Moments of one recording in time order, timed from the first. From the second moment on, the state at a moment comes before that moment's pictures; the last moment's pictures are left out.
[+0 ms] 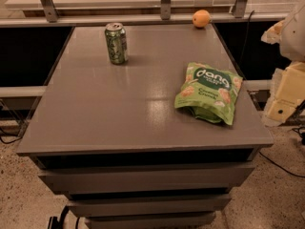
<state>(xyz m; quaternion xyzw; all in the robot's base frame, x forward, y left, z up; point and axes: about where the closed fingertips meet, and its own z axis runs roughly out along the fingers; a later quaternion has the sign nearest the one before) 0.438 -0.216 0.977 -0.60 0.78 -0.04 0.16</state>
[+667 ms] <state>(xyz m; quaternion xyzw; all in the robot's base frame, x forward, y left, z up) 0.456 -0.220 0.976 -0.62 0.77 -0.03 0.16</state>
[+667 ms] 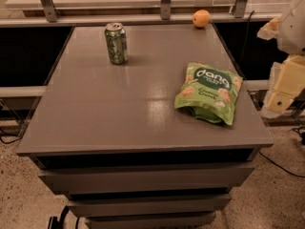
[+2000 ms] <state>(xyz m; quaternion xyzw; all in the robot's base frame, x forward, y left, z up) 0.521 -0.208 0.963 -0.76 0.62 -0.02 0.18</state>
